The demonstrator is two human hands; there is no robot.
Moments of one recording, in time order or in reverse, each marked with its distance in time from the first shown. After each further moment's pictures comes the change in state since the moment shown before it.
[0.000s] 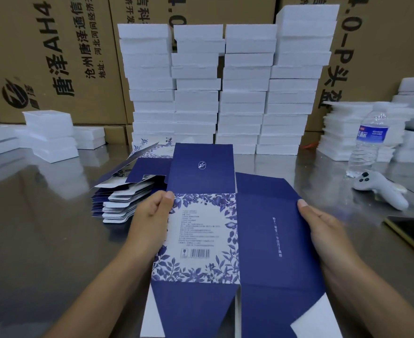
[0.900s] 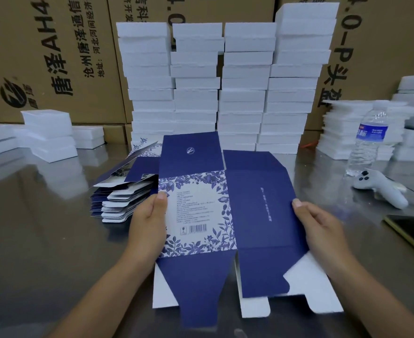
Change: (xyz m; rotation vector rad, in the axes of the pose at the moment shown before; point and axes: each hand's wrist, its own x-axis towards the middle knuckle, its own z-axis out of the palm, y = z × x) left_hand -0.002 -0.006 0.006 -0.076 0.156 -0.023; right_hand 0.012 0.014 -0.002 -0.077 0.000 -0.207
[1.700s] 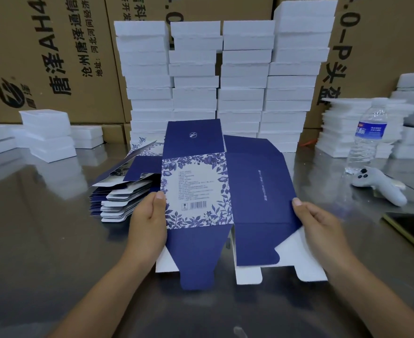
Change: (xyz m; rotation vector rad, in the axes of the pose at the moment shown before) left_hand 0.004 -0.006 0.001 0.099 0.015 0.139; right_hand 0.000 0.002 -0.002 0.028 0.005 0.012
